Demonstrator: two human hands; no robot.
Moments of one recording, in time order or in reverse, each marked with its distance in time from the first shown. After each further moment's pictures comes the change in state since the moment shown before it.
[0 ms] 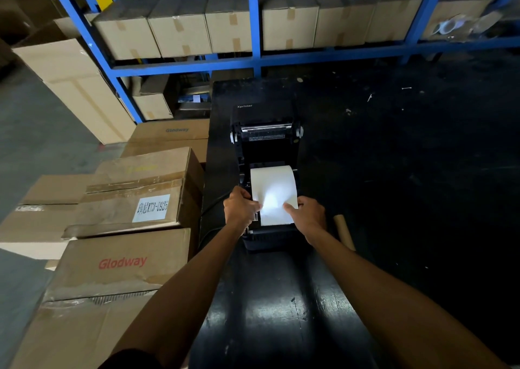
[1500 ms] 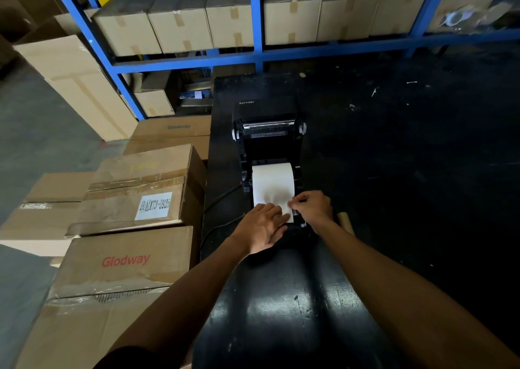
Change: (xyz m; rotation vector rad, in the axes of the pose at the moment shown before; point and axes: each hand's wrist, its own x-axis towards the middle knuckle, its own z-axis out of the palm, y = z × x) left_hand -0.015 -0.037 0.013 0.799 -0.195 1.293; right_hand 0.016 -0.005 -0.008 -0.028 -0.038 0.061
